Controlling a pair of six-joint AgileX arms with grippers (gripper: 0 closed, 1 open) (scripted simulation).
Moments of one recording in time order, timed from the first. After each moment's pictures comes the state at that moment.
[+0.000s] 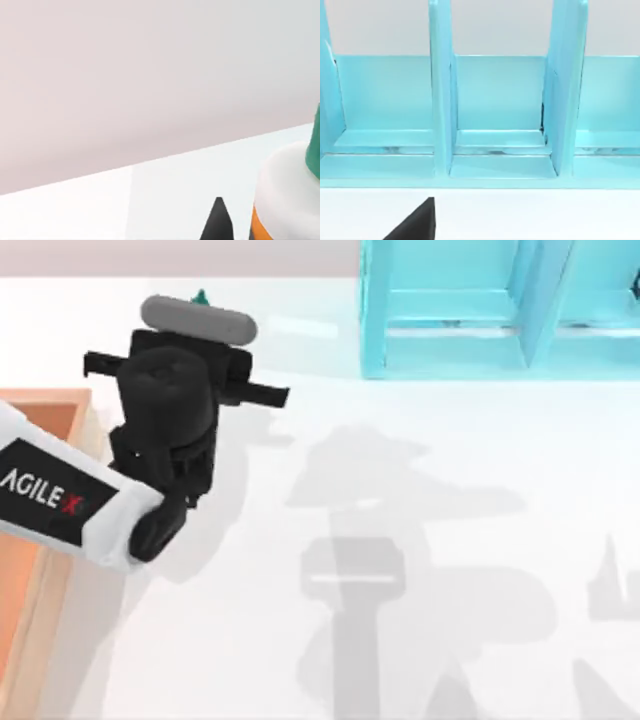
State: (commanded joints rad) left arm -0.49 1.94 0.79 1.03 -0.48 0.24; right arm 0.00 0.00 0.00 0.00 0.00 0.00
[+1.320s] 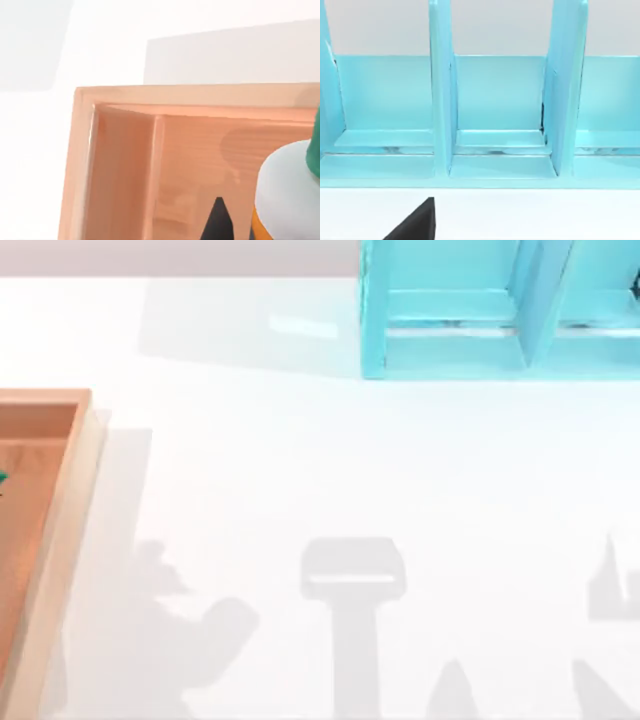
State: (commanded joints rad) left arm 0.38 1.45 0.77 -0.37 0.68 1.84; right arm 0.00 0.00 0.00 0.00 0.00 0.00
